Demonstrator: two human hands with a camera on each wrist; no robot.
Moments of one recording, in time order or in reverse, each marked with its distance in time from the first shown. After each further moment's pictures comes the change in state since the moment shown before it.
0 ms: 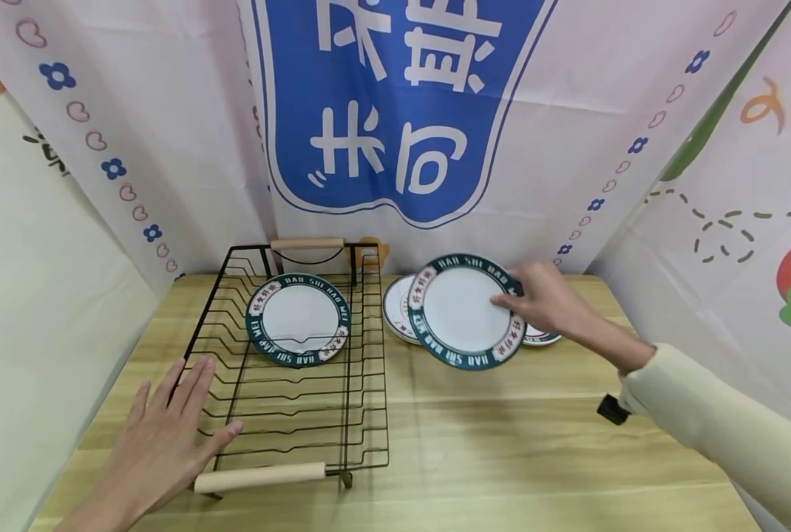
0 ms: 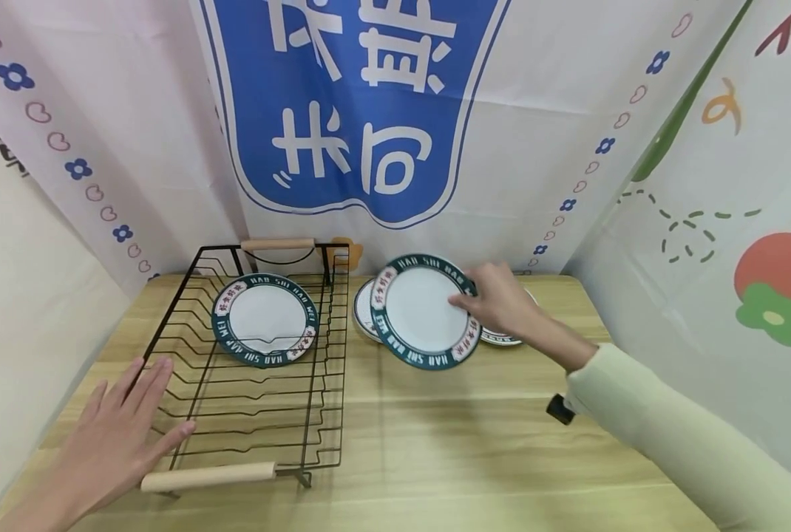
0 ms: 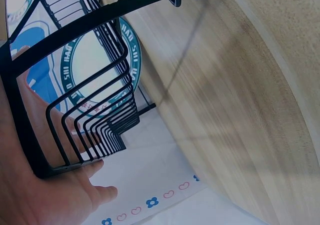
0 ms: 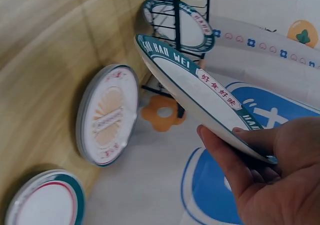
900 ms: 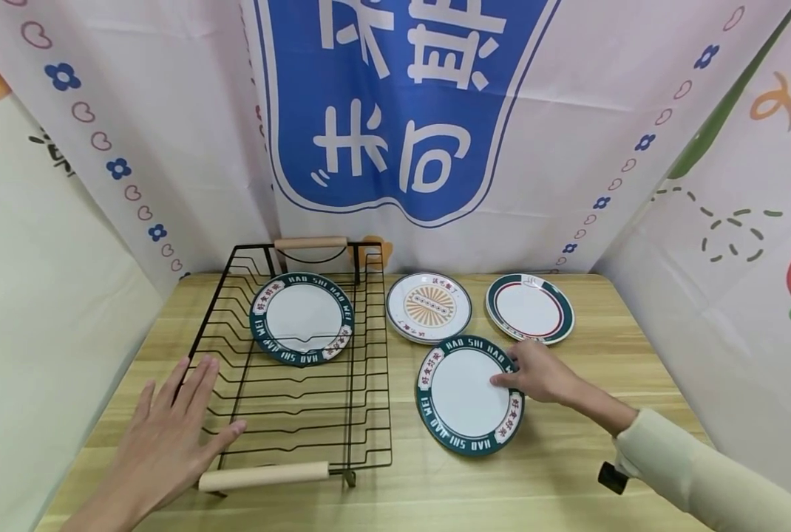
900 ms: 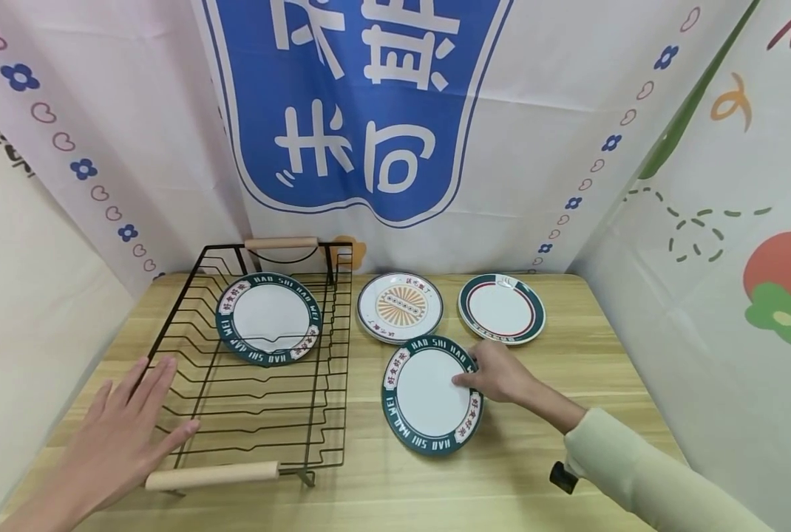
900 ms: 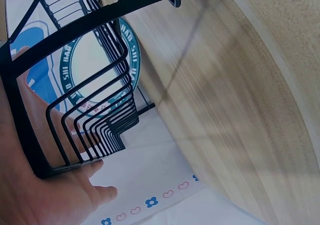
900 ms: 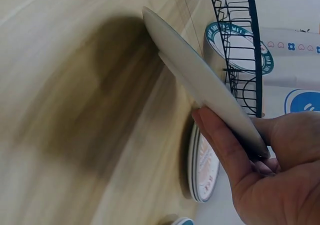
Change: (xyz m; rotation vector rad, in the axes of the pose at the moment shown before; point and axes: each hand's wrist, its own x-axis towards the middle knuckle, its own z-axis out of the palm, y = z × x) left_hand 0.002 0.001 -0.001 -0.009 -0.005 -0.010; right_hand -0.049 0.050 0.088 0.149 -0.217 0.178
